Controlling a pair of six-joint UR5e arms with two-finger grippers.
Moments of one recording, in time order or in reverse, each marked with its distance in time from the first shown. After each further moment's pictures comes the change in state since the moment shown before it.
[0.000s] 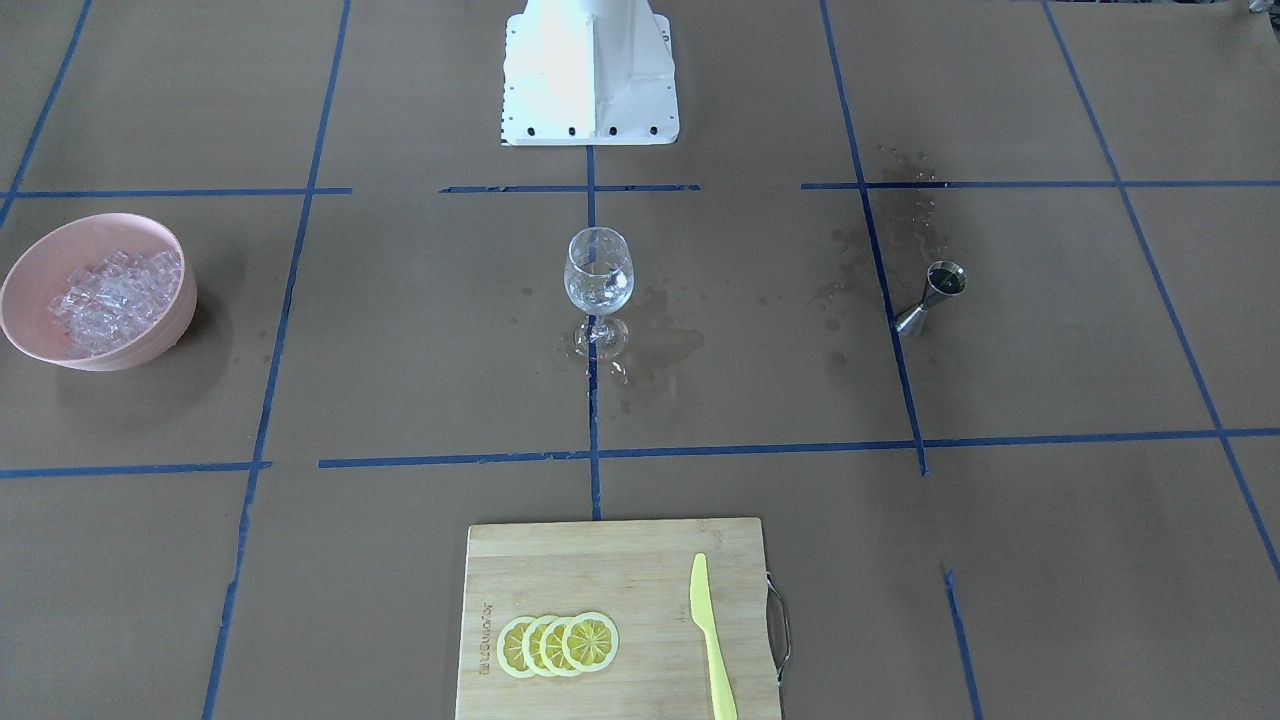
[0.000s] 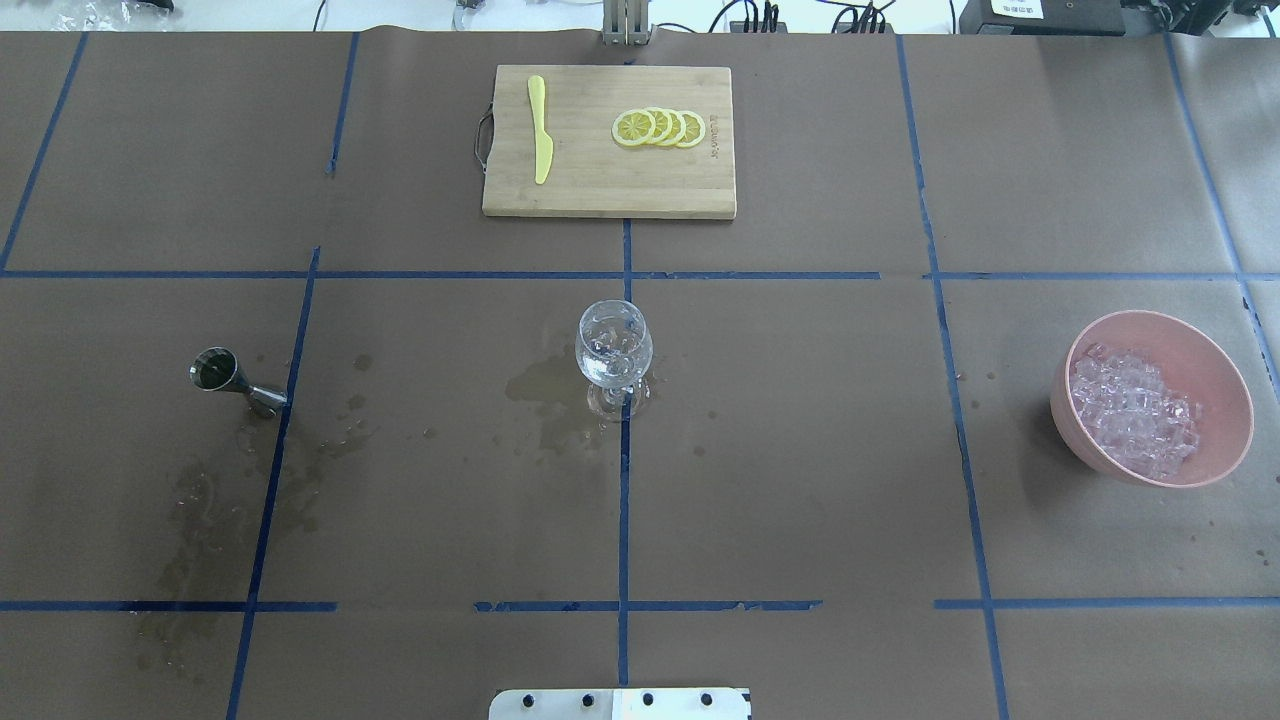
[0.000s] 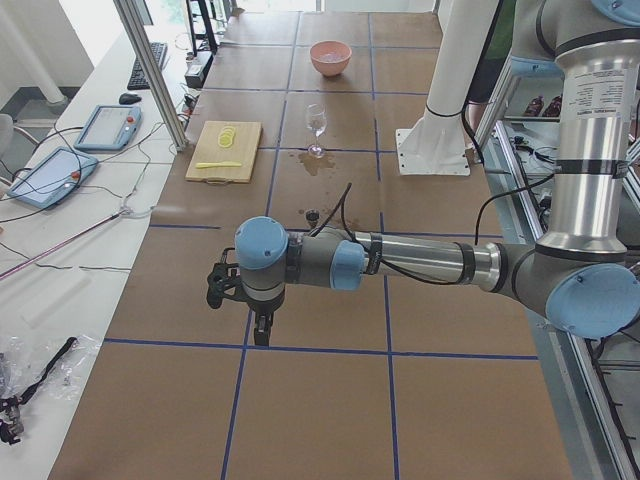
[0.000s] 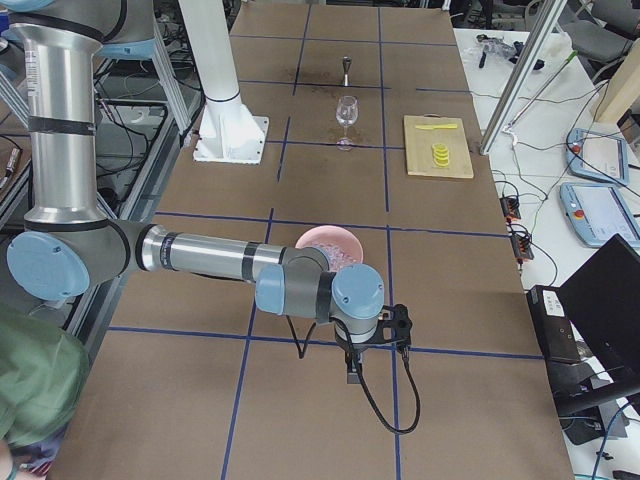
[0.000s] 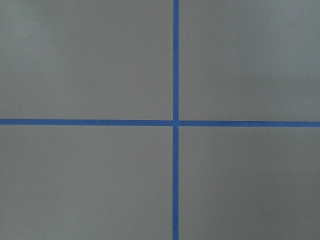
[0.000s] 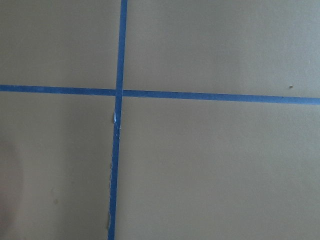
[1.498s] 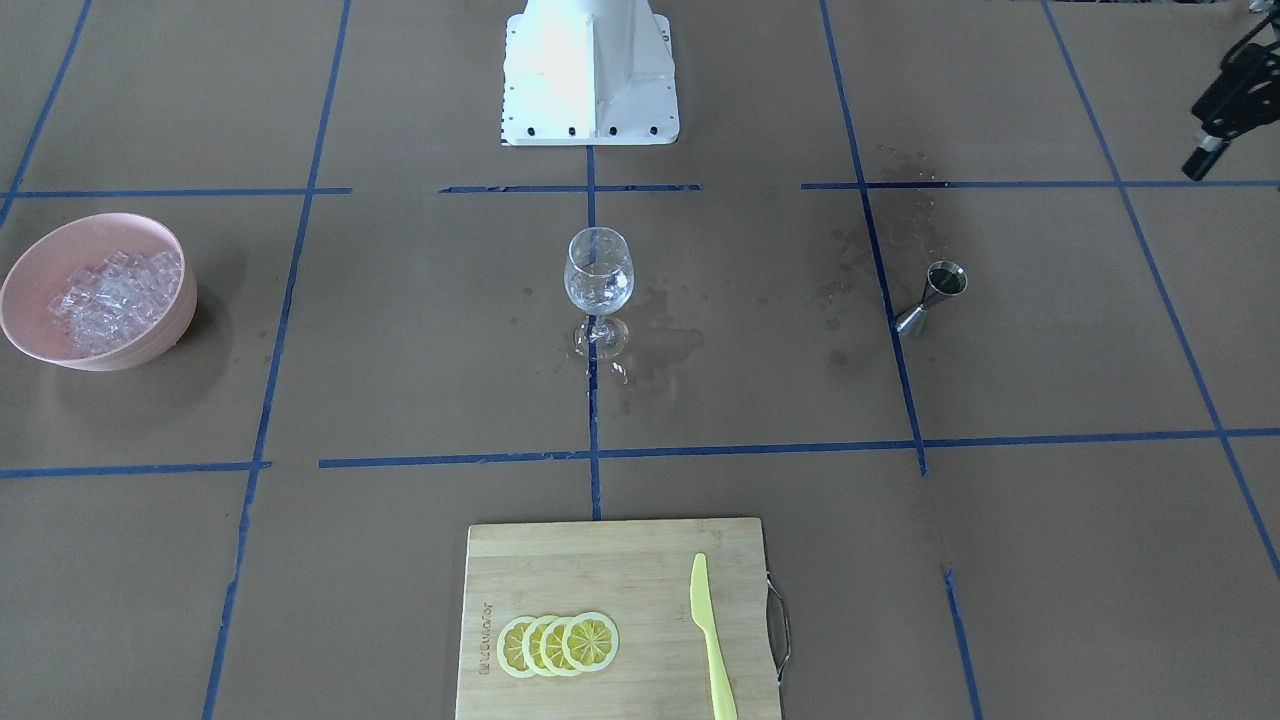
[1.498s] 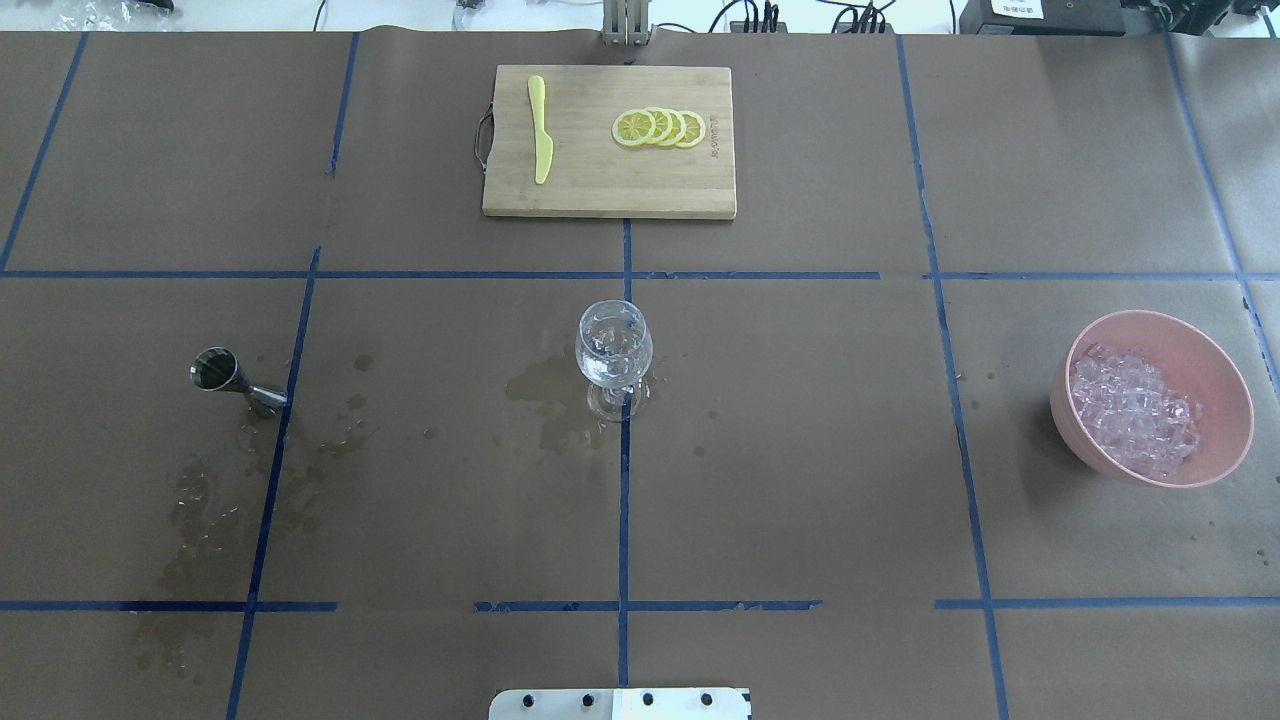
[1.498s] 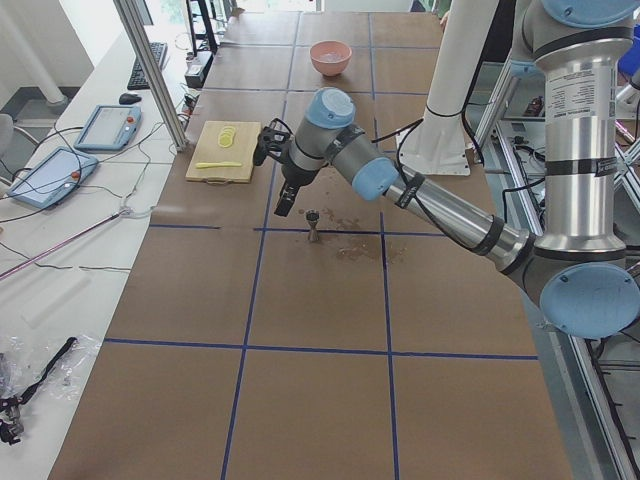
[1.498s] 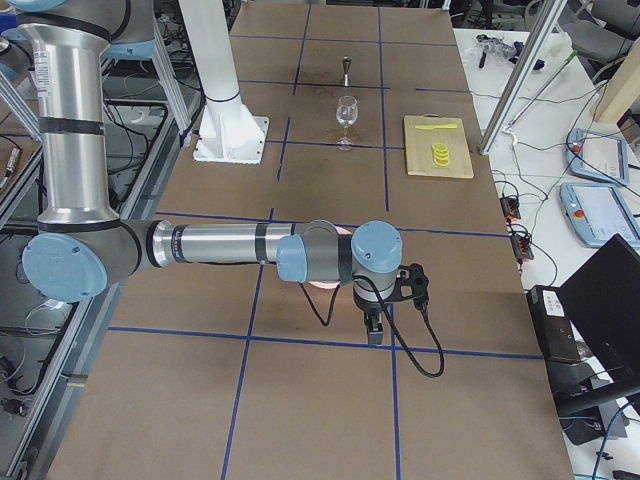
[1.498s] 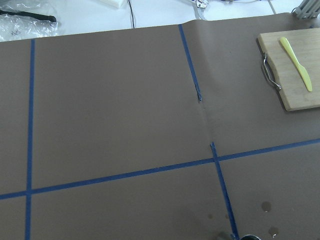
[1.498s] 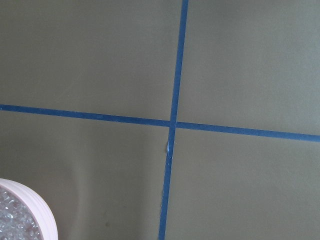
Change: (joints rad) left arm 0.351 0.145 -0.521 -0.373 0.170 -0.614; right arm -0.073 0.037 0.093 -0.005 0.033 0.090
